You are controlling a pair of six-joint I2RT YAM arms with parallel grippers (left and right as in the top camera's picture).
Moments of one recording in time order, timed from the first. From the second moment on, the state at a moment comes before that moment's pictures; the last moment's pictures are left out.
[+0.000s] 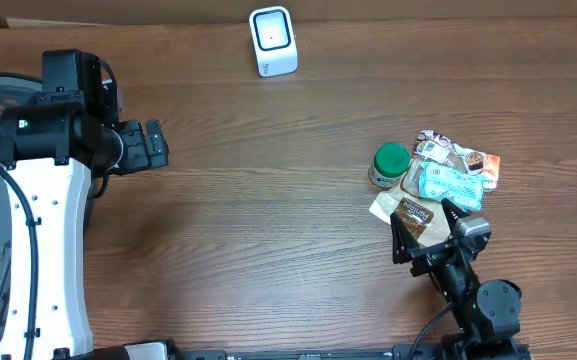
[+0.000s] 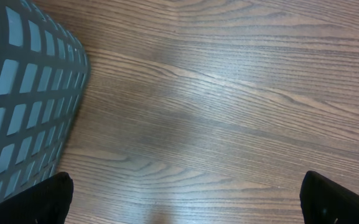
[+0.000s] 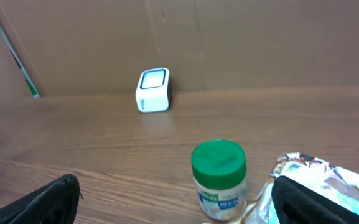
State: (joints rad) left arm 0.07 1.50 1.63 -1.36 -0.03 -0.18; right arm 0.14 0.02 0.03 -0.07 -0.19 0.17
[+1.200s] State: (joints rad) left arm 0.07 1.50 1.63 -1.36 -0.03 -0.18; right arm 0.14 0.01 0.03 -0.06 -0.20 0.17
